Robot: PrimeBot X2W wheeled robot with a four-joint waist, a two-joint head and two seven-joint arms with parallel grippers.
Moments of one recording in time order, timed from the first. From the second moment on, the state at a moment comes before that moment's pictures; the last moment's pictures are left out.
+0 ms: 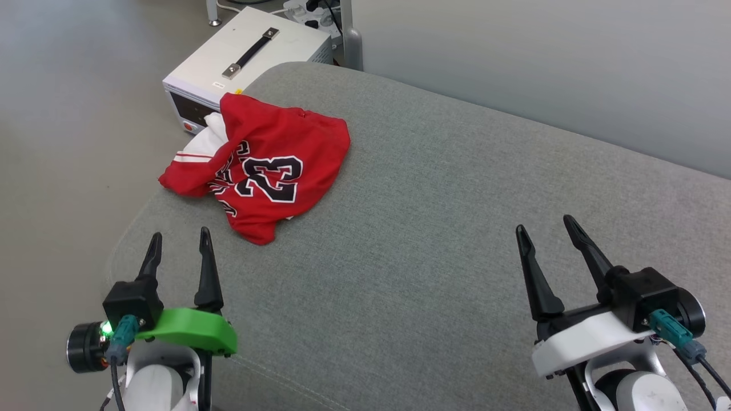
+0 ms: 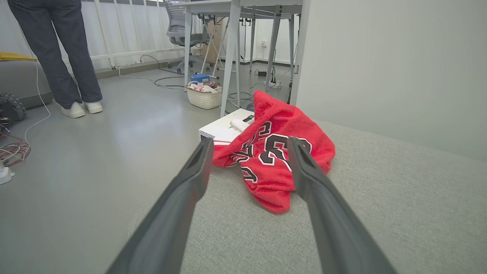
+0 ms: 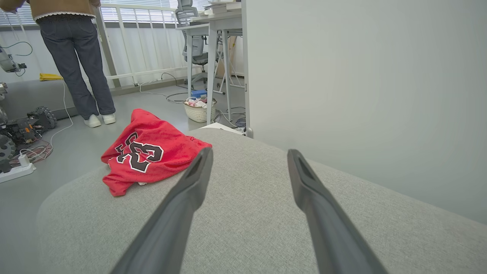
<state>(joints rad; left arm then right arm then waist) -0.10 0.06 0.08 0.19 -0.10 -0.02 -0.24 -0.01 -0.05 0.13 -0.17 0.08 0.12 -0.03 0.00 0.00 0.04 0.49</state>
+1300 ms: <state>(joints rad) -0.94 0.40 -0.06 0.88 -0.51 -0.13 0.54 -0.22 -0.17 0.08 -0.36 0.06 0.12 0.09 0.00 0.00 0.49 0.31</state>
